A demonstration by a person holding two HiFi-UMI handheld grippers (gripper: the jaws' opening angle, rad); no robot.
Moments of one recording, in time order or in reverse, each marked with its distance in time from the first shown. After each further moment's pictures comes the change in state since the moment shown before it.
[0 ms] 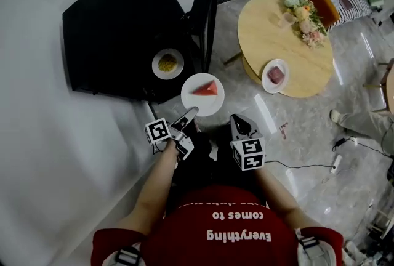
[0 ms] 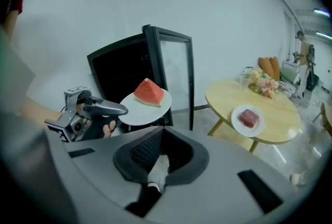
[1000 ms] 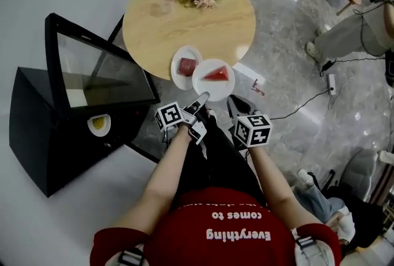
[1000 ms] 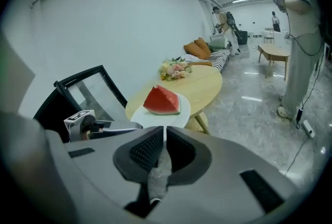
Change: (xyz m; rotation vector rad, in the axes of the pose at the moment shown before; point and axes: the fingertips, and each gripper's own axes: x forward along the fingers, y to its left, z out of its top) left arm 0.315 0.016 -0.234 0.043 0.582 0.101; right arm -0.106 -0.293 -0.096 0.642 -0.126 -0.343
